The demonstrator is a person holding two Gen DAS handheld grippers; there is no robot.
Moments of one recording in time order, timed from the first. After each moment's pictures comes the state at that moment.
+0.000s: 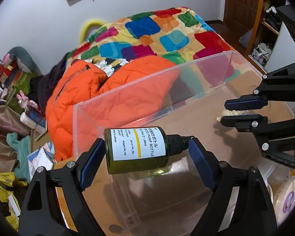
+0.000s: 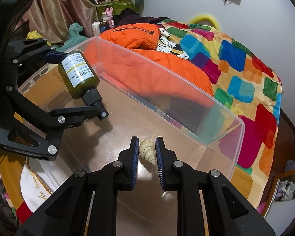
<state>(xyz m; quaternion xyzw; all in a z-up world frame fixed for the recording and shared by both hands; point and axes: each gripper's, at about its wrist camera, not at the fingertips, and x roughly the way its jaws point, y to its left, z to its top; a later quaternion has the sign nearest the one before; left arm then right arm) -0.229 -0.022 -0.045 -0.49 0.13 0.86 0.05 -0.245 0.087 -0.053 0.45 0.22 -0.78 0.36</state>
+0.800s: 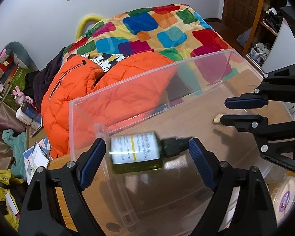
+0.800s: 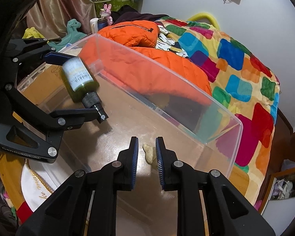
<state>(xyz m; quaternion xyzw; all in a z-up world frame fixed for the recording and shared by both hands) -0.230 -0.022 -0.047 -0.51 0.12 0.85 0.06 -0.243 0.086 -0.050 0.46 0.23 -0.78 0.35</state>
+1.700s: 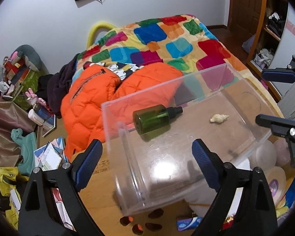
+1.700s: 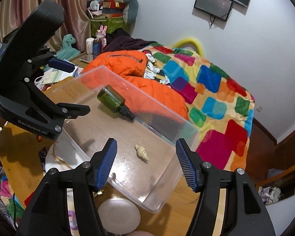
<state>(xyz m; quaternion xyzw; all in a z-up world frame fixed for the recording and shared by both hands) -0.197 -0.033 0.003 -0.48 0.12 0.87 0.03 -0.197 0.118 0.021 0.37 0.25 -0.84 0.32</state>
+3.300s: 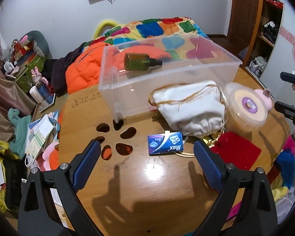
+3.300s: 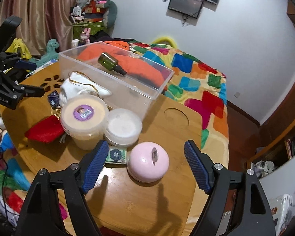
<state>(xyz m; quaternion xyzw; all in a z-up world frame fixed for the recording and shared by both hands) -0.052 -0.025 -0.035 -0.46 0.07 0.88 0.03 -0.072 0.219 -0.019 0.34 0.23 -0.88 0.24</state>
